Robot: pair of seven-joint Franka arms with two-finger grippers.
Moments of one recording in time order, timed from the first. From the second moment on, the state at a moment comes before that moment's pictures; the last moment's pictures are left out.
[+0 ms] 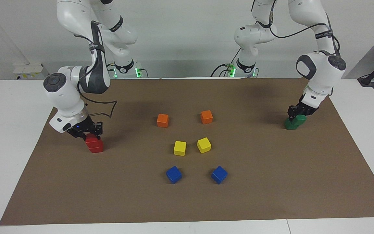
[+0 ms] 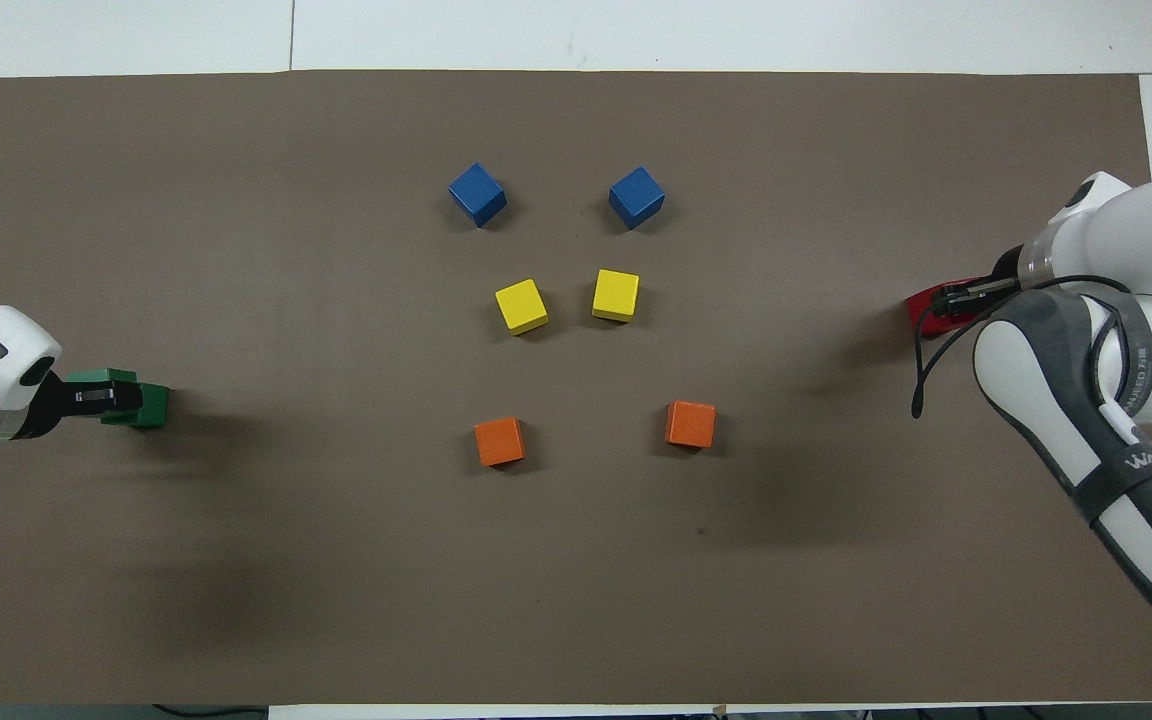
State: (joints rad) left arm 0.12 -0.02 0.06 -2.33 -0.05 2.38 0.19; right arm -0.19 0.20 0.13 -1.99 -0.06 2.22 -0.16
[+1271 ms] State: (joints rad) left arm 0.12 -0.02 0.06 -2.35 -0.05 2.39 0.27; right arm -0.19 0.20 0.13 -1.99 -0.06 2.23 -0.16
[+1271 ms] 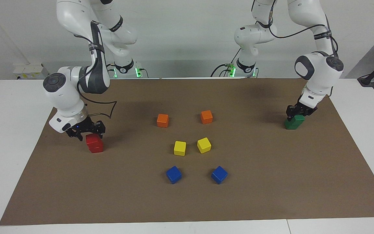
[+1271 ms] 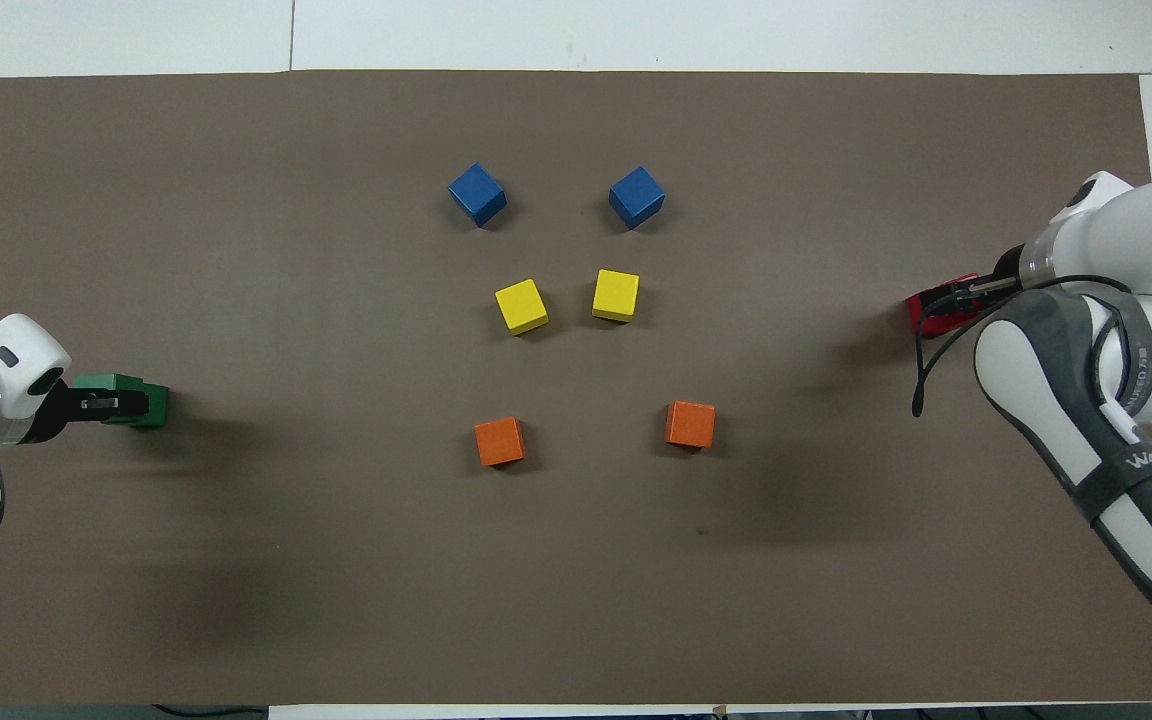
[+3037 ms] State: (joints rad) left arm 0.05 -0.04 0.02 -1.76 -0.06 1.81 0.08; right arm -0.13 -0.09 0.15 -1.79 -0.01 1.64 -0.08
